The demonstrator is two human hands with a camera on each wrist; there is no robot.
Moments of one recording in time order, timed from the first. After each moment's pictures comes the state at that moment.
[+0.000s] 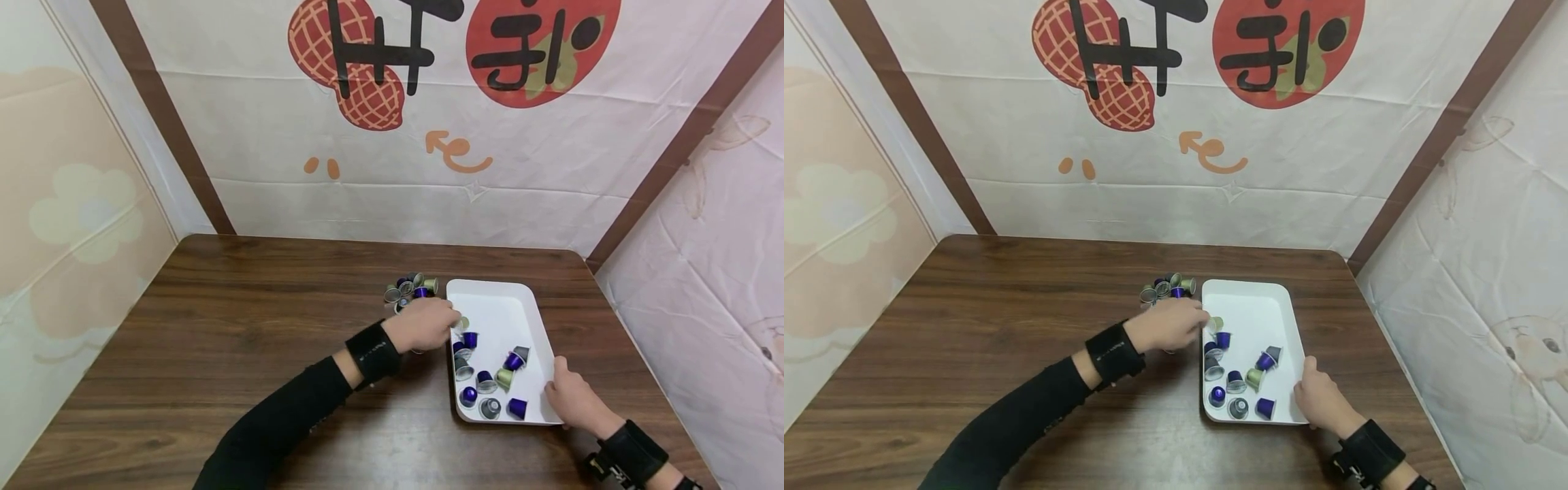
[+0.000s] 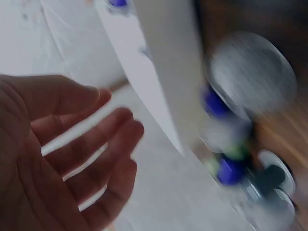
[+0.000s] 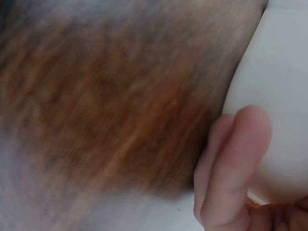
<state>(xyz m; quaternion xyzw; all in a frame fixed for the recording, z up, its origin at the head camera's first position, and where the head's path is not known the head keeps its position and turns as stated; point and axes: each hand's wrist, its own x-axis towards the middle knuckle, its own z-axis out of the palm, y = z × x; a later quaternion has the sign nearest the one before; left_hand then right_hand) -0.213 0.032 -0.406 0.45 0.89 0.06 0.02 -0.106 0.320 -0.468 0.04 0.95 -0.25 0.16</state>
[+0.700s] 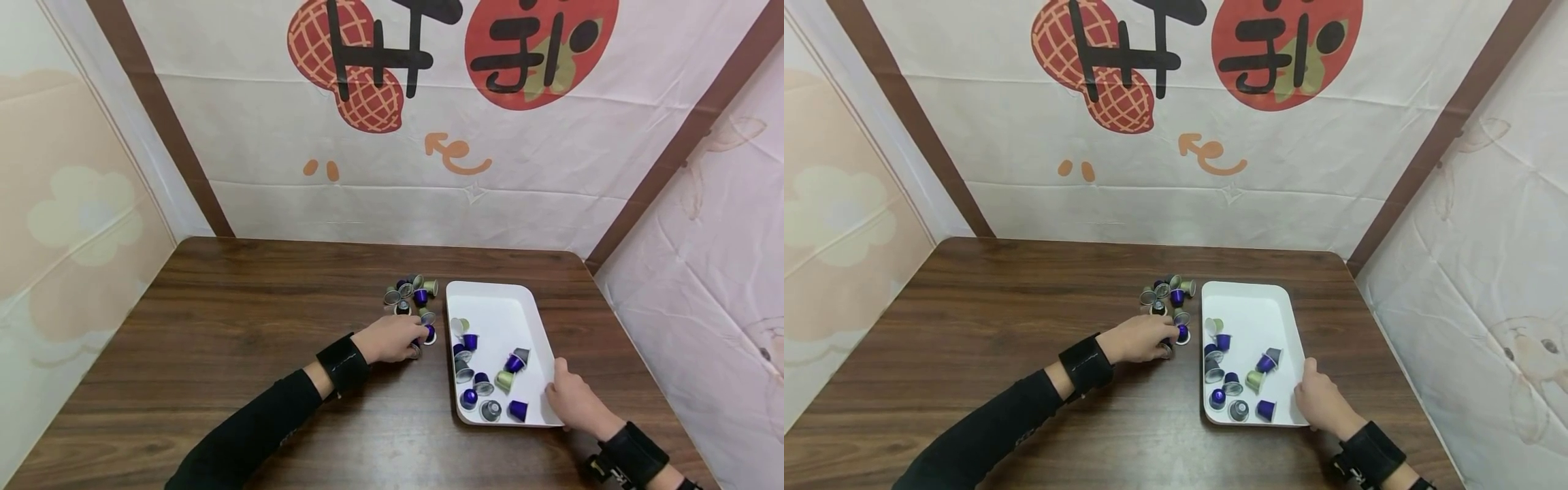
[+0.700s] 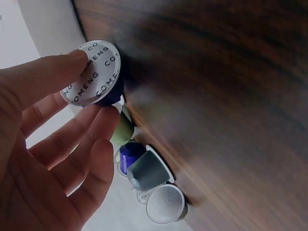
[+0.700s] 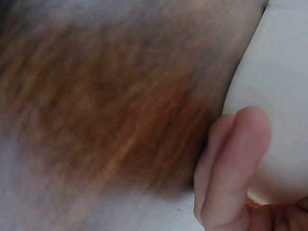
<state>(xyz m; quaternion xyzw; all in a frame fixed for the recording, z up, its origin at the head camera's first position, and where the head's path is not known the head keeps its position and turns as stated) -0.220 -0.022 -0.450 0.46 0.89 0.06 0.05 -0.107 0.320 -0.467 0.05 0.95 -0.25 0.16</state>
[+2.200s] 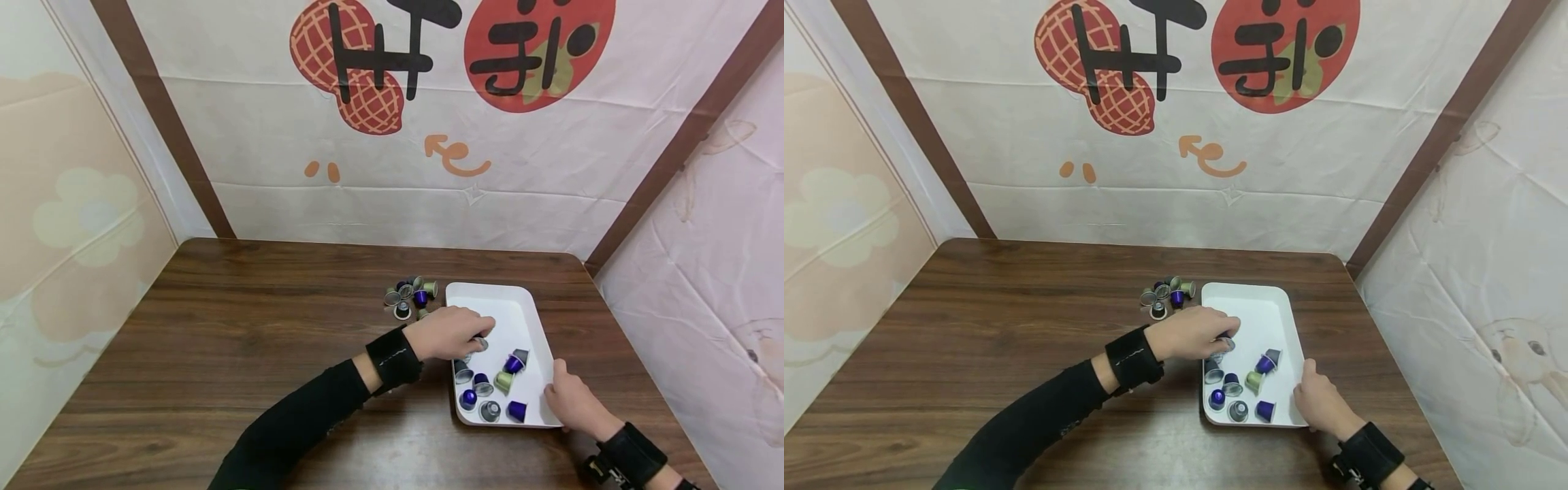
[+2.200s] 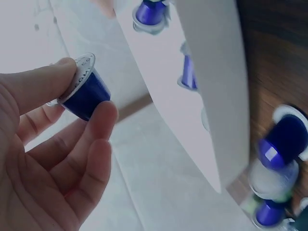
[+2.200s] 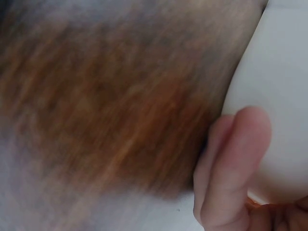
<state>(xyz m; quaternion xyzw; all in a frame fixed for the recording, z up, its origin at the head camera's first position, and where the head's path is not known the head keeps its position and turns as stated) -0.202 0.060 -0.394 0.52 0.84 0.13 0.03 -0.105 0.321 -0.471 0.05 0.95 -0.25 0.16</state>
